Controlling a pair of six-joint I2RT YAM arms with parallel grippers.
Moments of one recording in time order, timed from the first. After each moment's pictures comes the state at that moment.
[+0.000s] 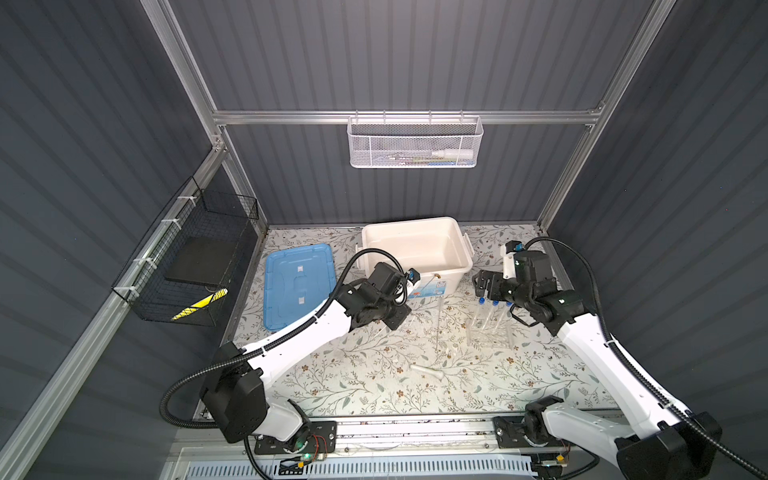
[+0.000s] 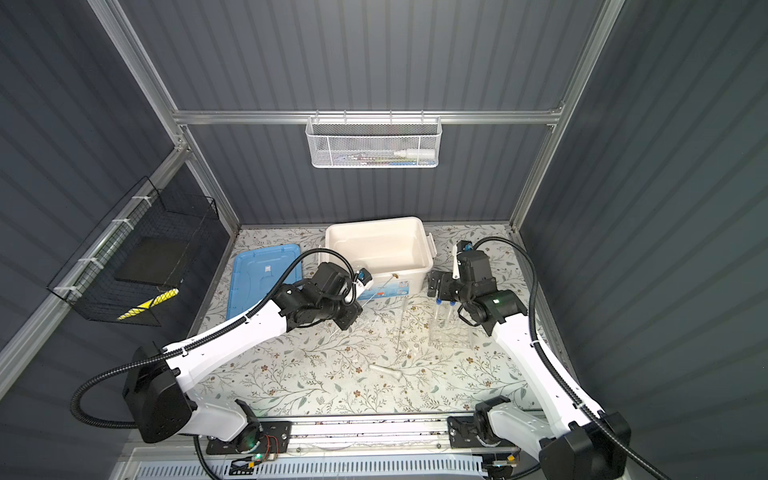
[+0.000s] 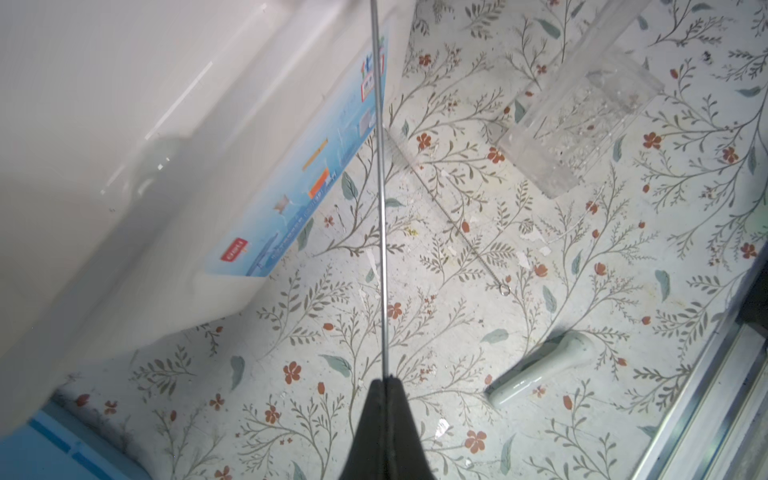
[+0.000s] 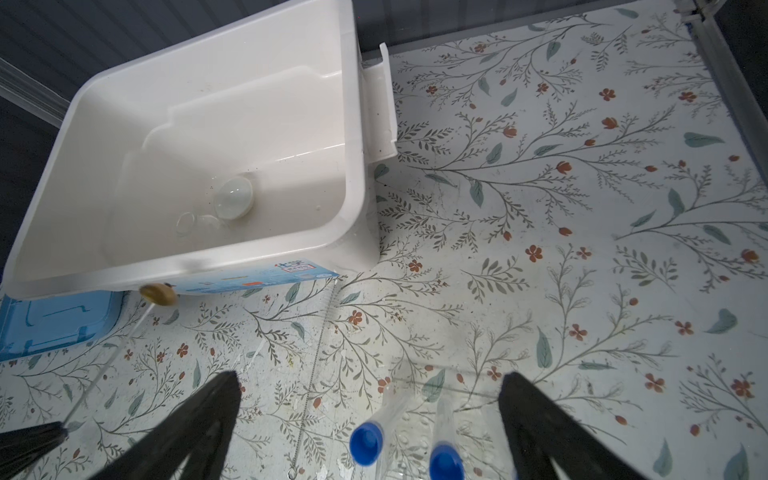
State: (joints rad) left arm -0.81 1.45 1.22 -0.65 0.05 0.09; right arm 0.30 1.10 1.01 -0.61 0.03 0.34
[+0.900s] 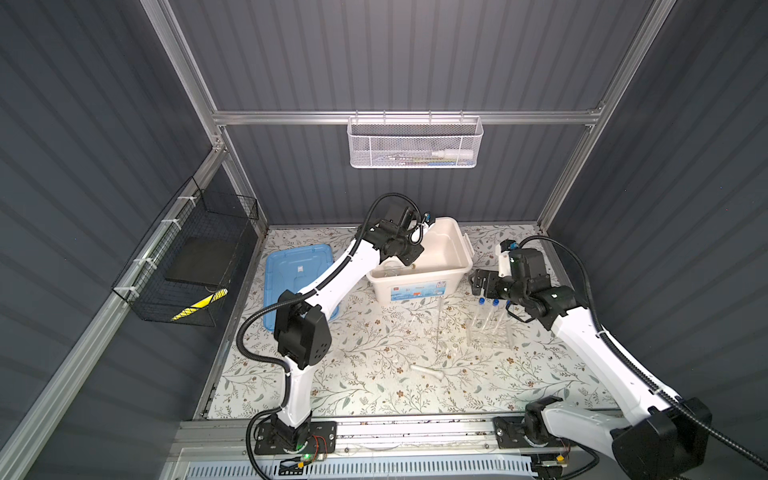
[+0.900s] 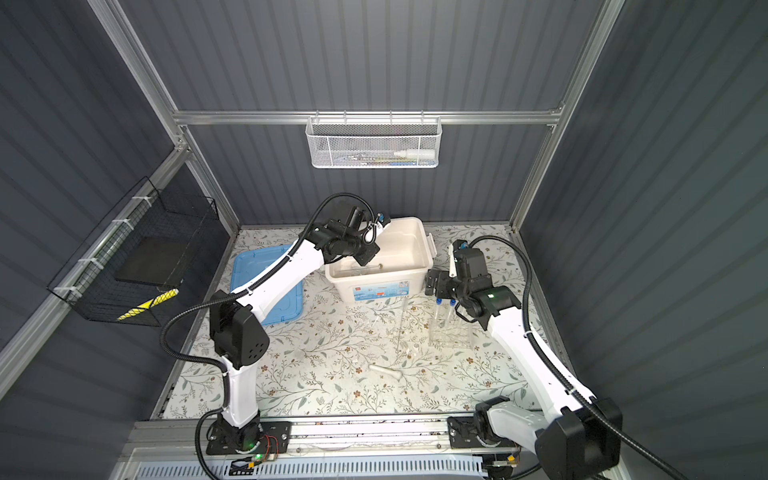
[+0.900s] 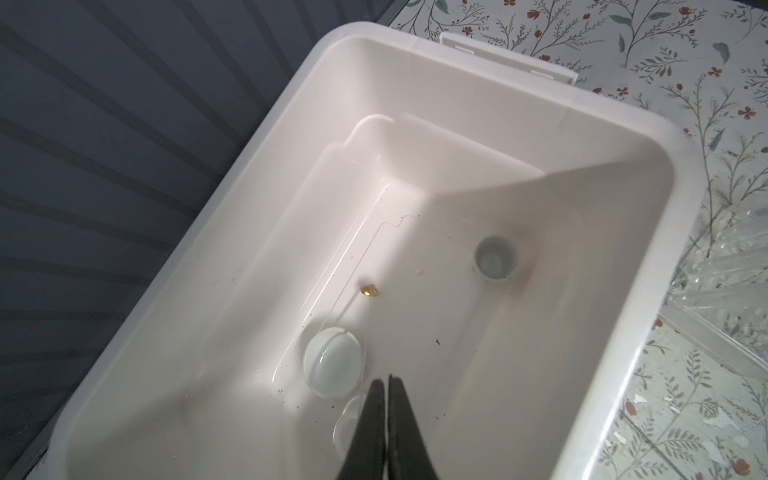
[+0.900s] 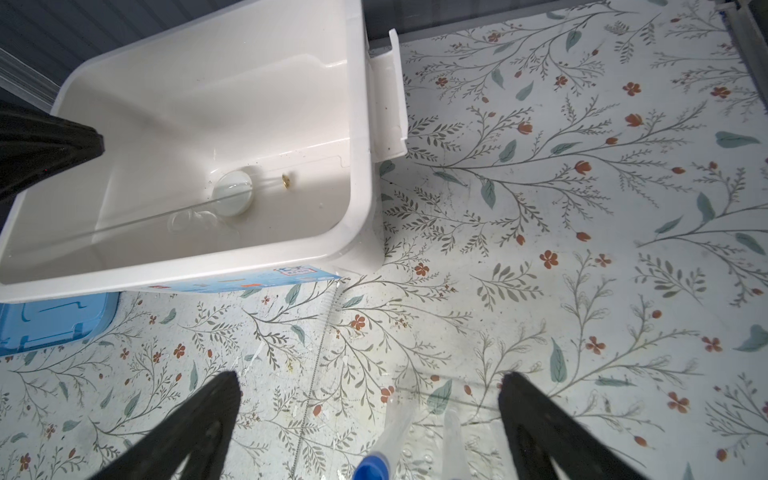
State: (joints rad) left arm -0.64 2.05 2.02 -0.77 0.08 0.35; right arm 0.30 1.16 1.01 -0.57 0.00 0.32
